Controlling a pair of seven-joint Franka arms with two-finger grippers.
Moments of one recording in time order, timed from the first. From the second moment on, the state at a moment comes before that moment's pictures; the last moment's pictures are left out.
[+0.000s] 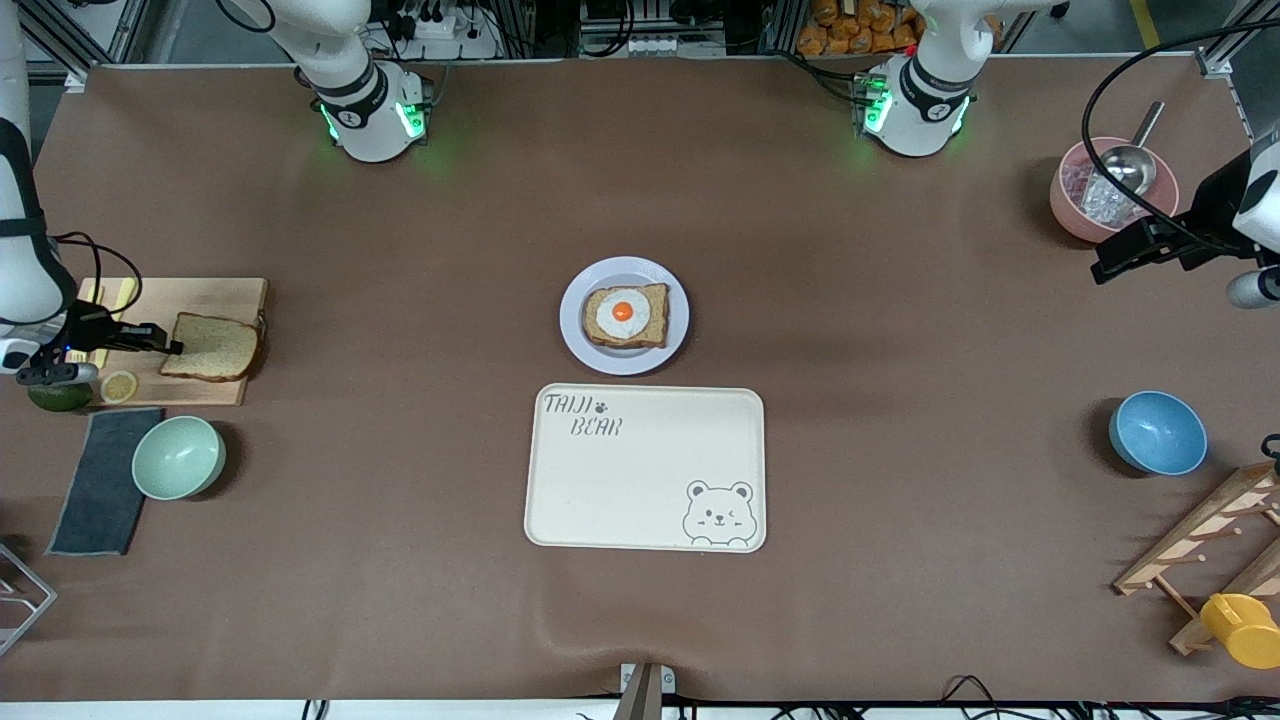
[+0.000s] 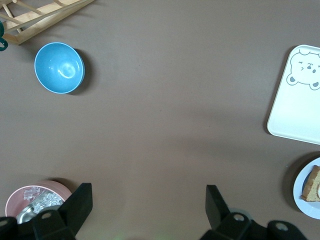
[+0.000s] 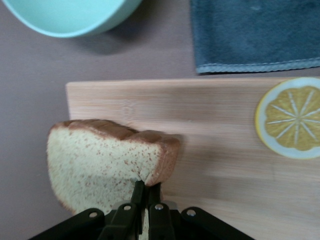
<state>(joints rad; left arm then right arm) 0.07 0.02 -0.10 -1.55 0.01 1.53 -0.20 -0.41 0.49 -0.20 -1.94 0.33 2.10 -0.81</state>
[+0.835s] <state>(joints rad) 0.07 0.01 -0.10 -1.55 0.01 1.53 -0.20 -0.34 0.48 -0.19 -1.79 0.37 1.84 -0.75</state>
